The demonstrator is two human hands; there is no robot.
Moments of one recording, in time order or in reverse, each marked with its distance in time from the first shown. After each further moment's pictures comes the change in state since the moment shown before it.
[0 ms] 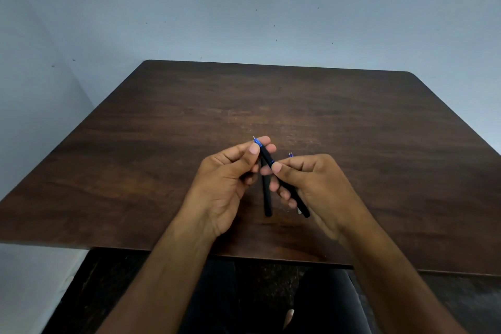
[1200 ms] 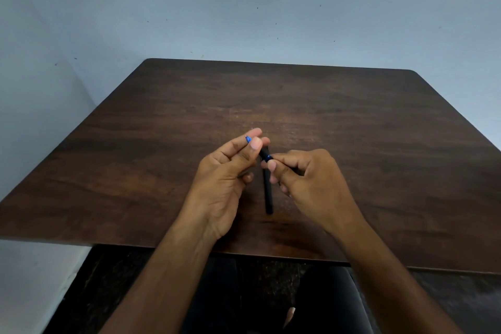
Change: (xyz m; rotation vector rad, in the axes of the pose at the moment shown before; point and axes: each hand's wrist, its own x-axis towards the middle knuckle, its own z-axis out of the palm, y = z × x) left_hand -0.005 0.000 -0.005 0.017 0.009 0.020; right_hand -0.001 -0.005 0.008 -0.461 0.132 -0.257
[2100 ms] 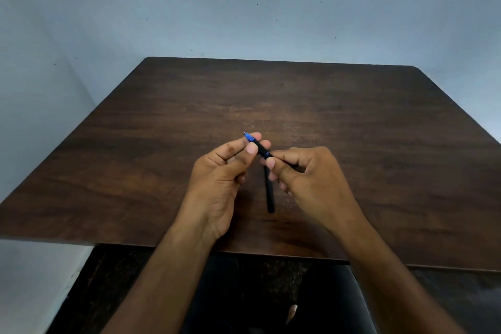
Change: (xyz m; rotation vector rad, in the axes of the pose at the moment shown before) left_hand -0.002 -0.002 -0.006 0.016 0.020 0.054; right_hand 0.001 0.000 0.002 0.033 0.006 0.024
